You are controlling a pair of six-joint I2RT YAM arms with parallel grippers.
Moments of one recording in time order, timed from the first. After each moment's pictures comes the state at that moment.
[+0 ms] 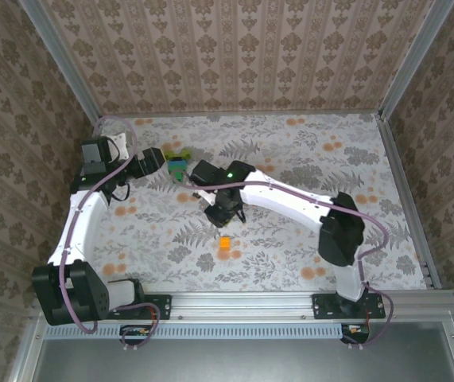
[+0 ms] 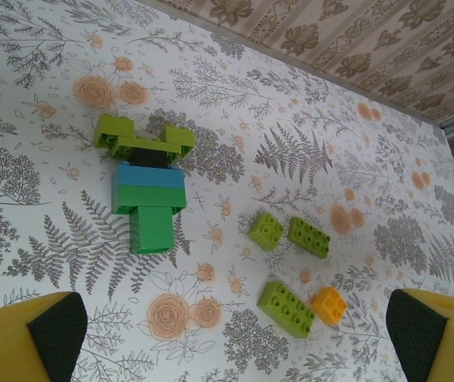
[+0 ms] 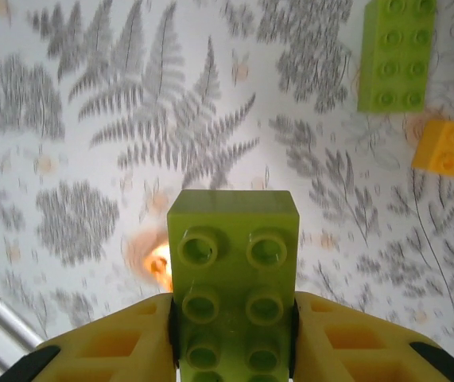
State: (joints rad) left arm 0.04 1.24 1.02 -0.45 0.53 -0.30; right arm 0.94 1.92 1.75 -1.17 0.05 0.05
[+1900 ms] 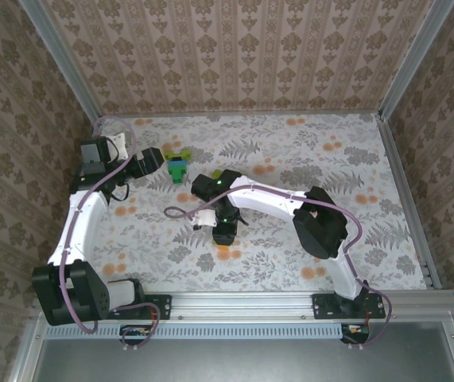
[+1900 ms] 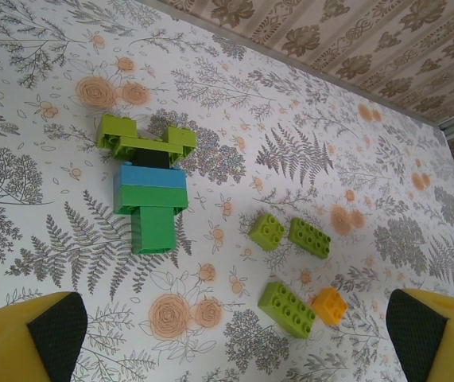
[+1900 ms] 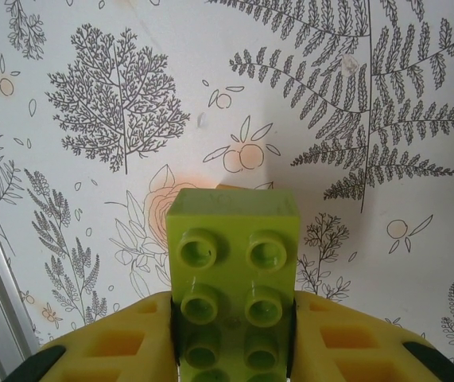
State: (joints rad) left arm 0.05 1.24 1.02 -0.45 0.53 -0.30; right arm 0.92 2.11 1.73 -1.19 -0.18 -0.52
